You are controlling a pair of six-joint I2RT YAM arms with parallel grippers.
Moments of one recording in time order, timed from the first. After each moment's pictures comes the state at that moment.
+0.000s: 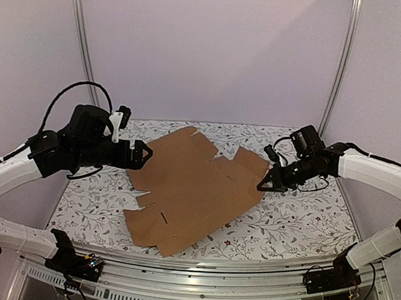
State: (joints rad) left arm -0.77 1.05 1.01 -0.57 -0.22 -0.43; right arm 0.52 1.39 0.98 -0.55 -0.55 0.35
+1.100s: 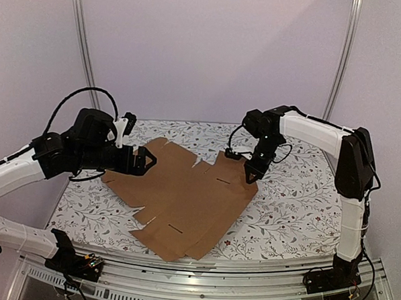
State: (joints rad) left arm -0.77 1.07 0.99 -0.56 -0.13 -0.44; right arm 0.61 2.06 1.82 -1.21 -0.19 -0.44
